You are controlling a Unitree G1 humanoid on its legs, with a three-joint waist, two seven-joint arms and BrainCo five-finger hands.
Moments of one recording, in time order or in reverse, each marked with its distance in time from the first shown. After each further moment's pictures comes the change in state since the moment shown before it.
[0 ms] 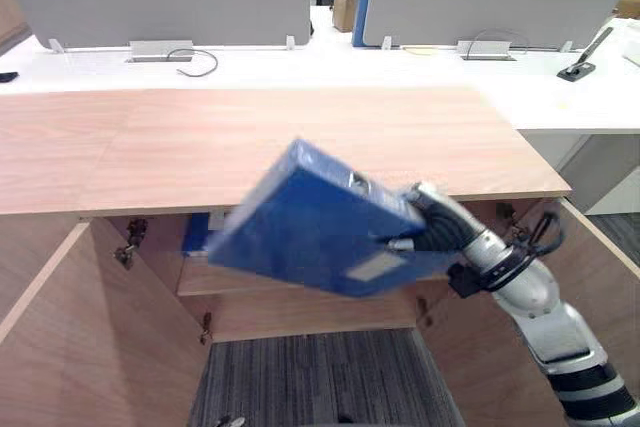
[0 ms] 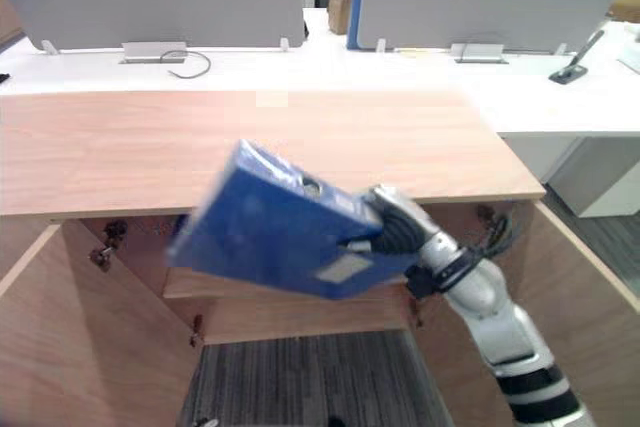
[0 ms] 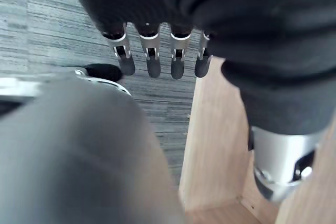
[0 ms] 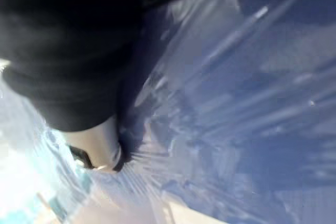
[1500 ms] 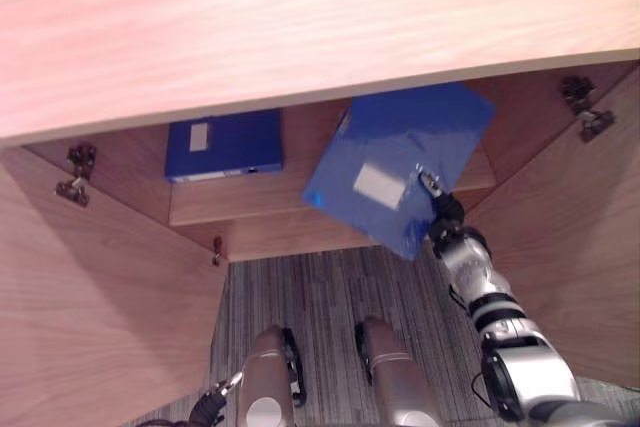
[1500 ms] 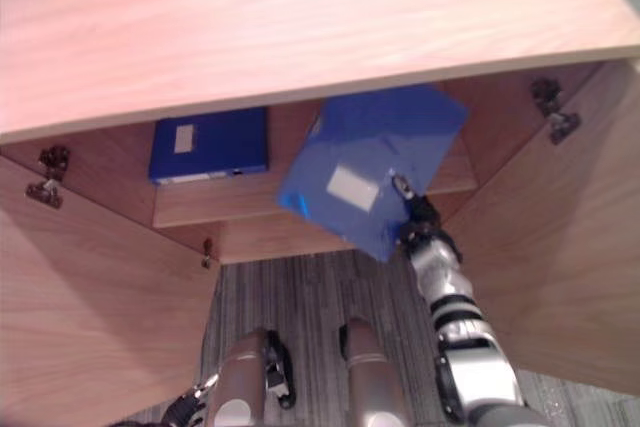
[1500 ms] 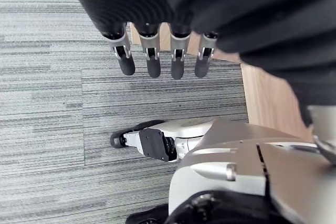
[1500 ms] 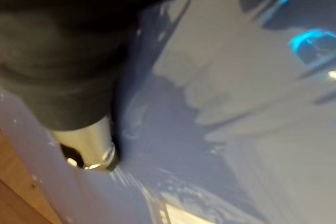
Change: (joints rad) left arm -0.097 -0.057 0.023 -0.131 0.167 0.008 0.217; right arm -0.553 0.396 -0.169 0.992 1.327 0.237 -0.162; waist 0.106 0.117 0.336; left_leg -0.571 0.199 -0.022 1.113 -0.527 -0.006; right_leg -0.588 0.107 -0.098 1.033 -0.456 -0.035
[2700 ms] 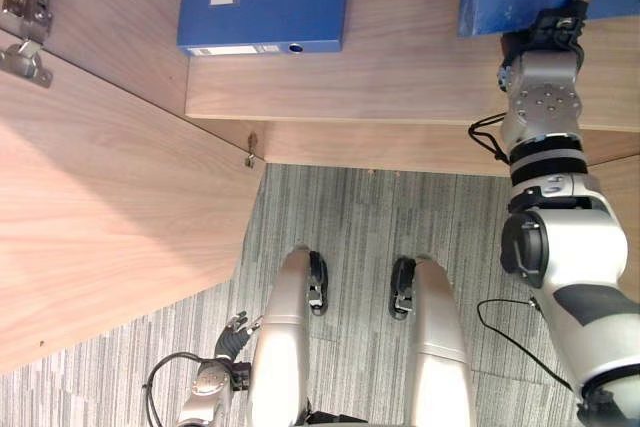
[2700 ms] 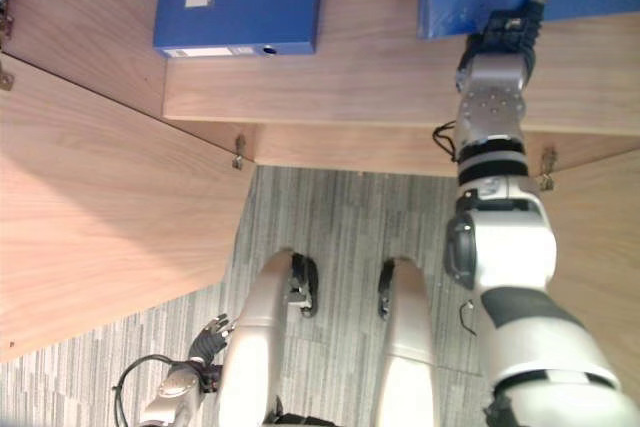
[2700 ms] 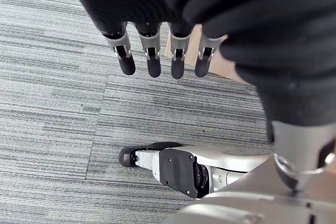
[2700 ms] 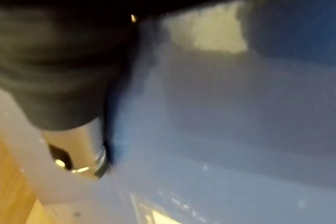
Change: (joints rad) left arm -0.111 -0.033 -0.124 -0.186 -0.103 0.005 0.129; right arm -0.678 -0.181 -0.109 0.128 0.428 -0.186 -0.464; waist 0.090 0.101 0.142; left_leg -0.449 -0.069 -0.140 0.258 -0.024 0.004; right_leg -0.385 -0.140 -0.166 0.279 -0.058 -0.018
